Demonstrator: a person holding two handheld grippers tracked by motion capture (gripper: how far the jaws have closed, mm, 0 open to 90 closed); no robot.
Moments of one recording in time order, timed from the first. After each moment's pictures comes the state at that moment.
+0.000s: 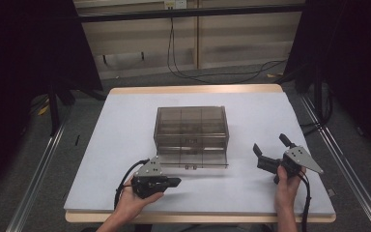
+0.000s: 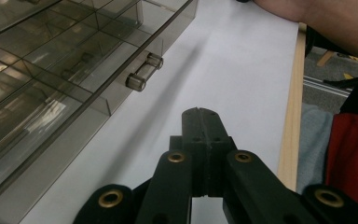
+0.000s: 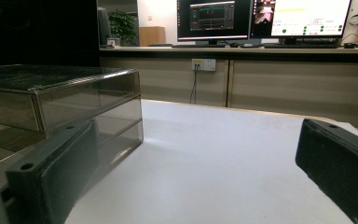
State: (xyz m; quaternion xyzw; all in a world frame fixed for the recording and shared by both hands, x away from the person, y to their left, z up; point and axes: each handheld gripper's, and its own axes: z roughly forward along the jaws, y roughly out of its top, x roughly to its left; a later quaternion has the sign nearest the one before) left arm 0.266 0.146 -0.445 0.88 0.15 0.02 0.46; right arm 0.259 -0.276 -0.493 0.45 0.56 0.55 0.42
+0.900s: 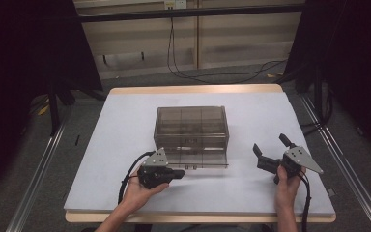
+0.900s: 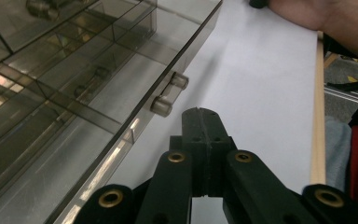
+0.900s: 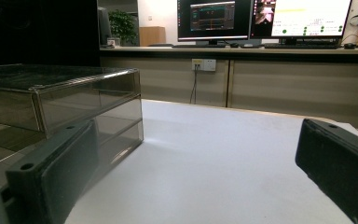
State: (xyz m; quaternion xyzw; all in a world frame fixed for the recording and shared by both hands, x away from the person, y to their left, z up) left arm 0.291 0.132 -0.453 0.88 0.16 0.02 0.45; right arm 0.259 -0.276 -0.493 0.45 0.56 0.56 0.42
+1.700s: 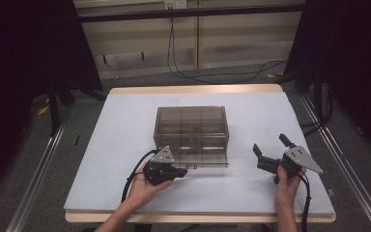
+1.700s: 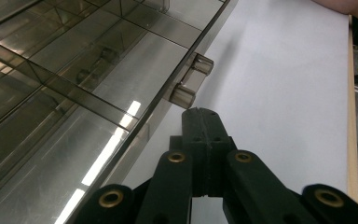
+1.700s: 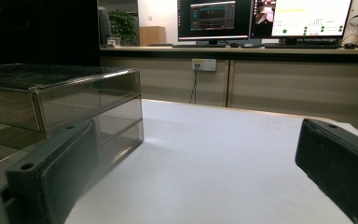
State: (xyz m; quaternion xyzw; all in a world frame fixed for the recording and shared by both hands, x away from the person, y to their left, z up) left arm 0.303 0.120 -0.463 0.89 0.17 0.01 0.42; right arm 0.259 -0.276 -0.492 0.45 0.56 0.55 0.42
